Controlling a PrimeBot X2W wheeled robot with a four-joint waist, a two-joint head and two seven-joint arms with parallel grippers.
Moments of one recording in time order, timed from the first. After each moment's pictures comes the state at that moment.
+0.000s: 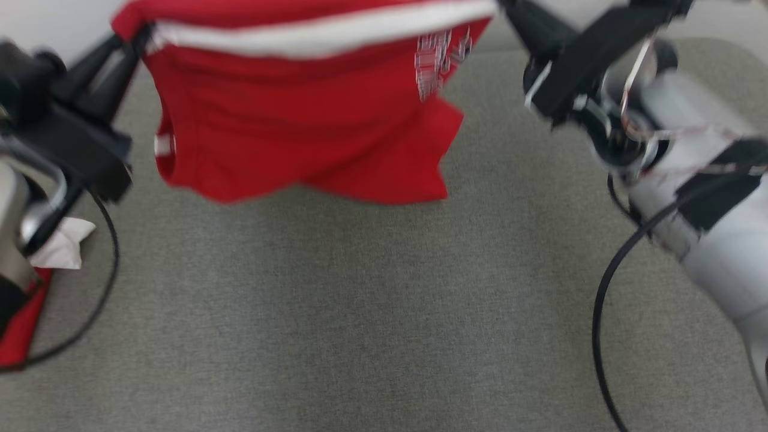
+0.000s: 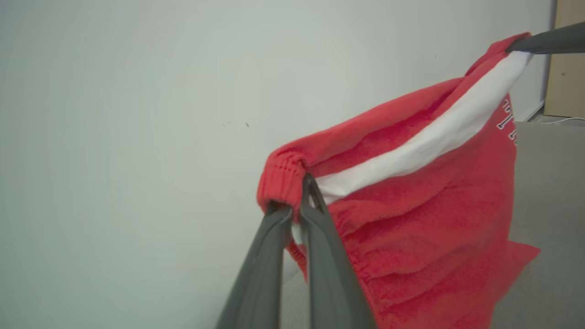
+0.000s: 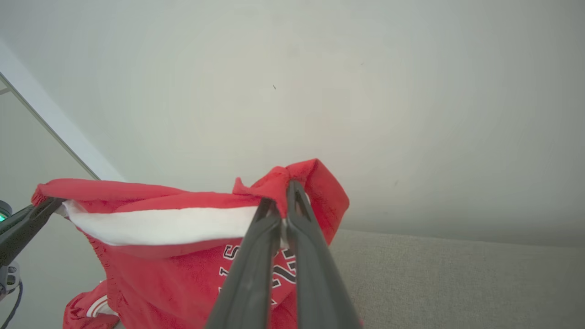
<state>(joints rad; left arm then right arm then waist) -1.04 0.59 -0.63 0.30 -0.47 -0.13 -0.15 -1.21 -0.41 0.99 0.56 1.18 0.13 0.03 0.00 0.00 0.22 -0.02</state>
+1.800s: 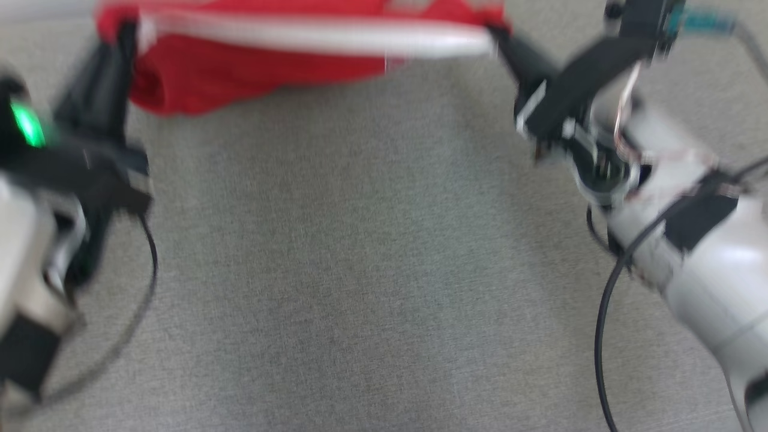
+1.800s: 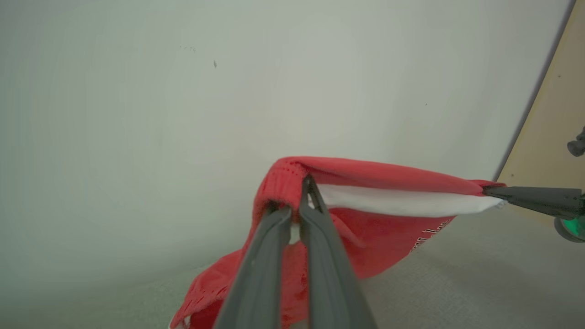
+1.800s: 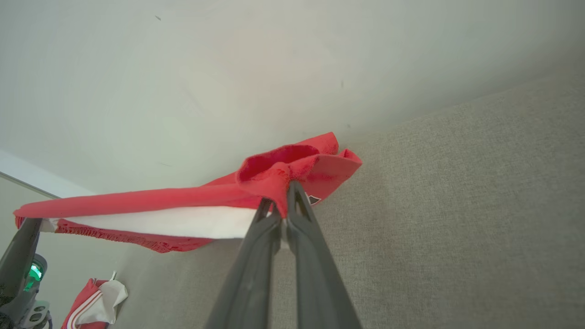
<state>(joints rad) -0.96 0.54 -0.57 0.23 -0.75 -0.03 -0.26 -1.19 -0.36 0.99 0.64 1.39 0.13 0.02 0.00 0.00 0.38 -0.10</state>
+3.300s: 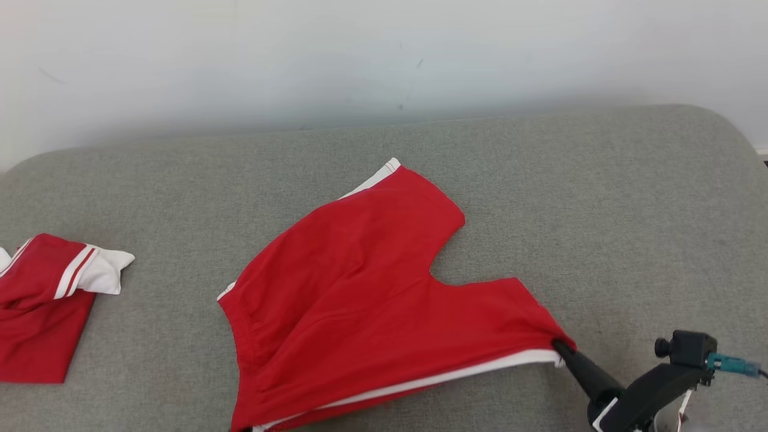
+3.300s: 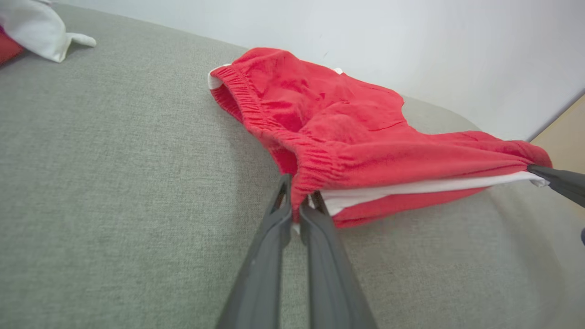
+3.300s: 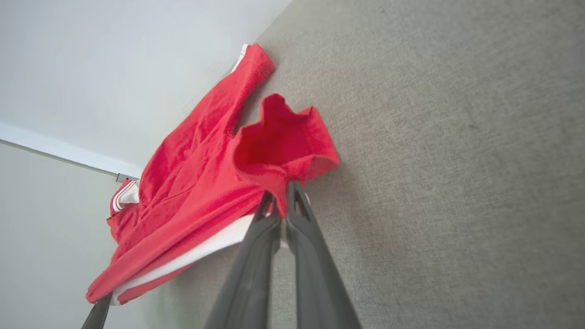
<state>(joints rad) 0.10 0.10 -0.14 0.10 -0.32 -0.11 -0.26 -0.35 -0.69 1.07 0.23 1.57 0.13 -0.19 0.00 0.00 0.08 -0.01</state>
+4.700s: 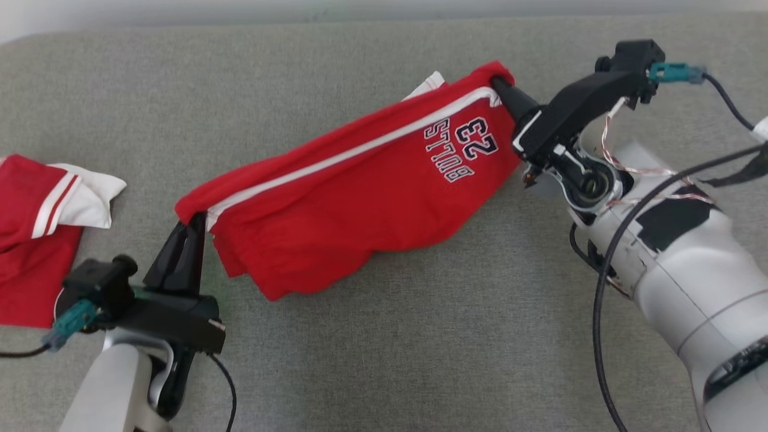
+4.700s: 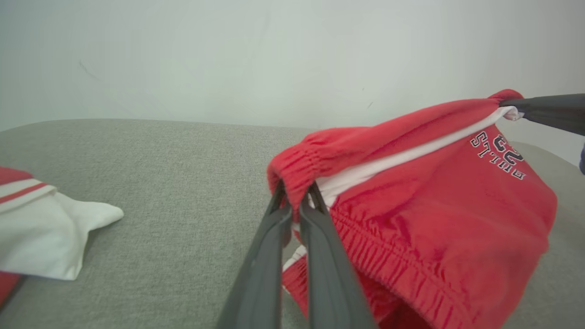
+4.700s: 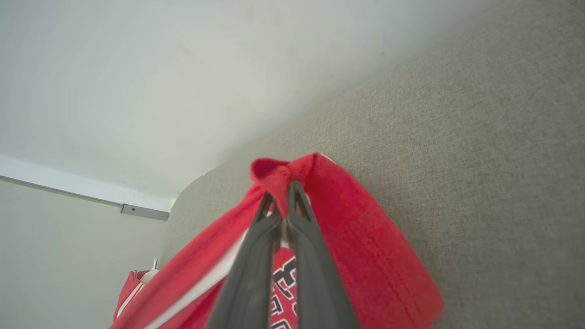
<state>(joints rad) -0.52 0.19 -0.14 0.32 -0.33 -0.13 -0.26 -1.19 -0.26 0.98 0.92 1.54 0.13 0.07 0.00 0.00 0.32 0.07</state>
